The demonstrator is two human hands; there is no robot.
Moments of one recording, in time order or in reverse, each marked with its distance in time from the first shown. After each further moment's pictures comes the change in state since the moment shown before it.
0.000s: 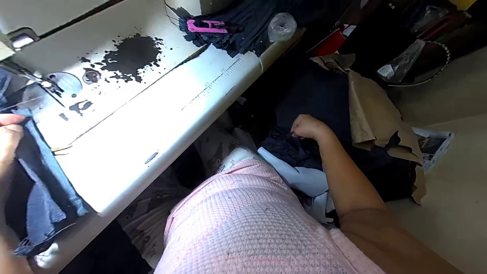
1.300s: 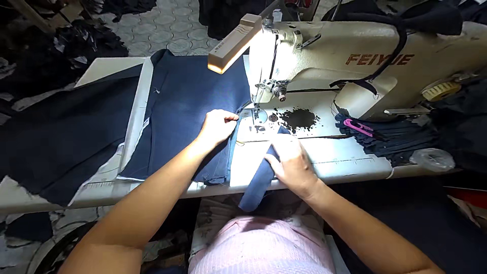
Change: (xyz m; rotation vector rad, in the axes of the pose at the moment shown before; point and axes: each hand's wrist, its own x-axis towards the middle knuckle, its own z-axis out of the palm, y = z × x) left_hand -0.008 0.081 -0.004 0.179 0.079 -0.111; right_hand -0.098 -0.291 0.083 -0.120 0.663 -1.656
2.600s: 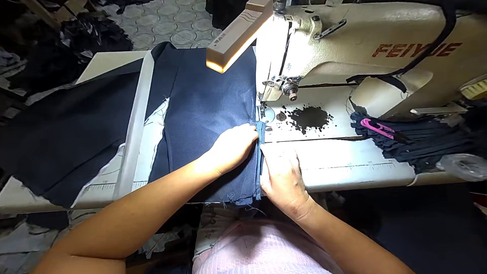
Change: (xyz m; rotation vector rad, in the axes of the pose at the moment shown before) left_hand -0.036 0.019 0.018 0.289 -0.096 0.509; right_hand -0.005 -0.040 0.028 -0.038 -0.005 0.140
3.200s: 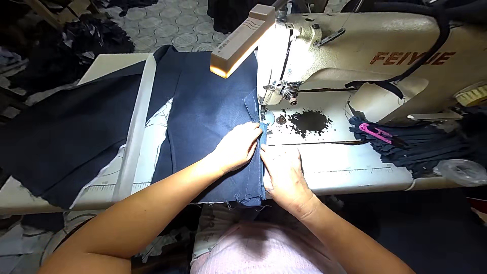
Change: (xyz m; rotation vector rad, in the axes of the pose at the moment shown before) left_hand 0.004 -0.012 0.019 -0.066 -0.022 -0.001; right_hand 0.008 0.011 -0.007 -0.070 -0.216 -0.038
